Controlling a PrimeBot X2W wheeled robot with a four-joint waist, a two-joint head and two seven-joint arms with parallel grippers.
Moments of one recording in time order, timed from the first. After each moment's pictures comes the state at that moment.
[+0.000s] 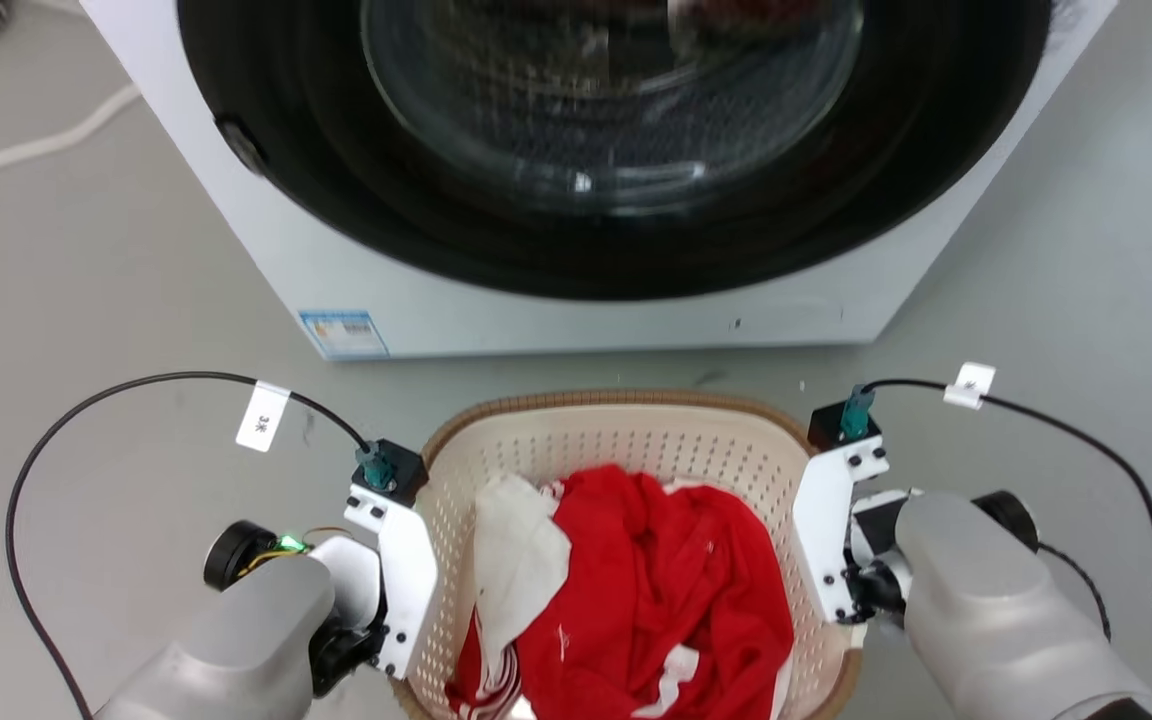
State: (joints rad) left arm -0.70 0.39 -1.12 0.82 -0.92 -0.12 0.31; right arm -0.78 -0.04 0.49 1.26 0.33 0.13 0.52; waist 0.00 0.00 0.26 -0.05
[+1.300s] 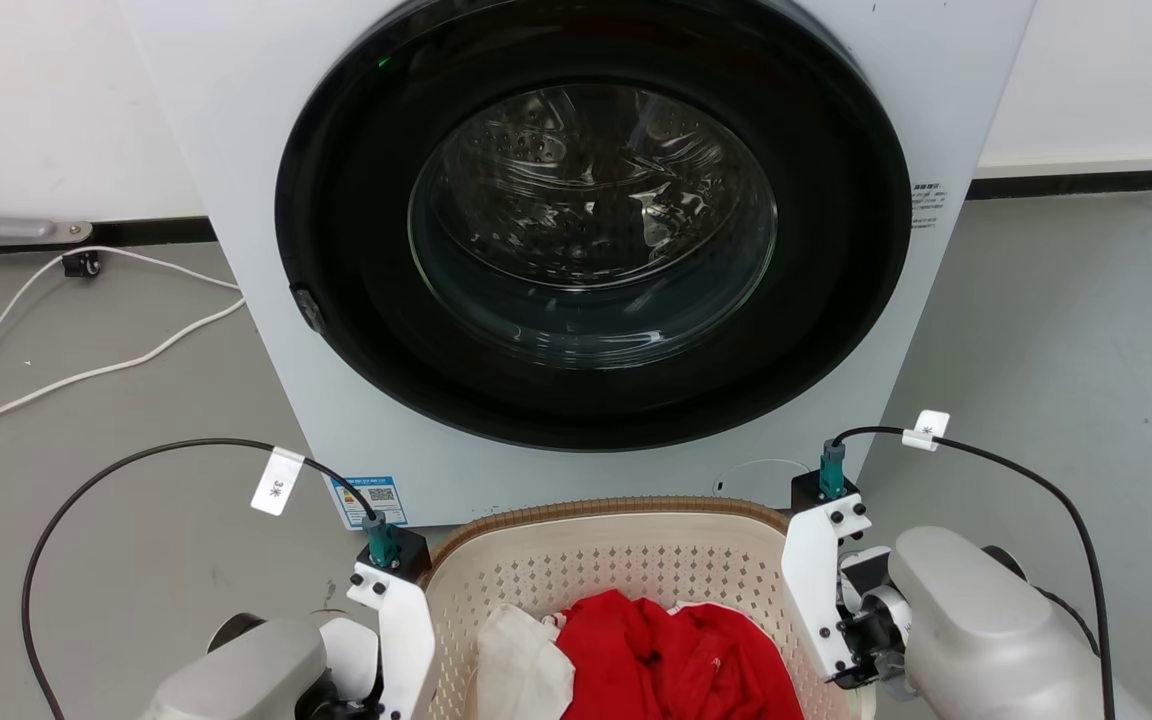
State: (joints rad) left arm -0.64 0.47 -1.27 0.69 -1.16 -0.12 0.50; right arm -0.70 -0.10 0.76 1.11 0.63 0.13 0.80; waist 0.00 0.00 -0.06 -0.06
